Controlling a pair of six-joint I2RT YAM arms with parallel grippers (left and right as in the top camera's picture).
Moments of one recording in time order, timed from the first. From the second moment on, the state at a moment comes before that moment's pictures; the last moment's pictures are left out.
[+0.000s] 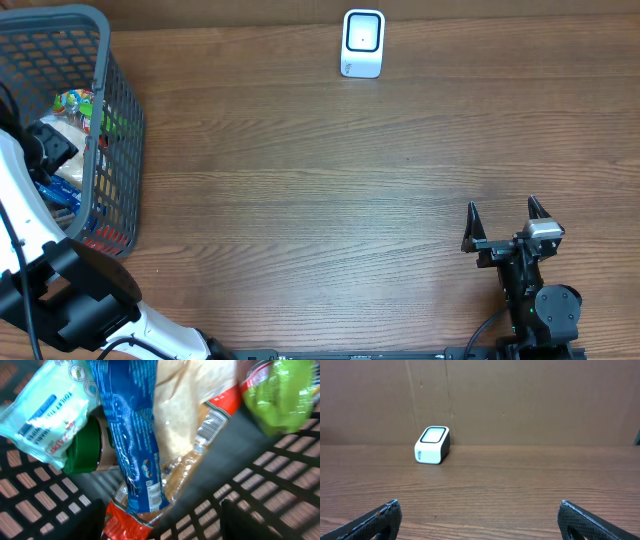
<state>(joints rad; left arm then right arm) 0.64 1.88 1.84 -1.22 -0.12 -0.27 0.10 0.01 0.02 -0.03 0.01 0.04</state>
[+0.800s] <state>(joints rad) 0.64 1.88 1.52 -0.92 -0.21 -0.15 0.10 0.01 0.02 -0.03 0.01 0.04</state>
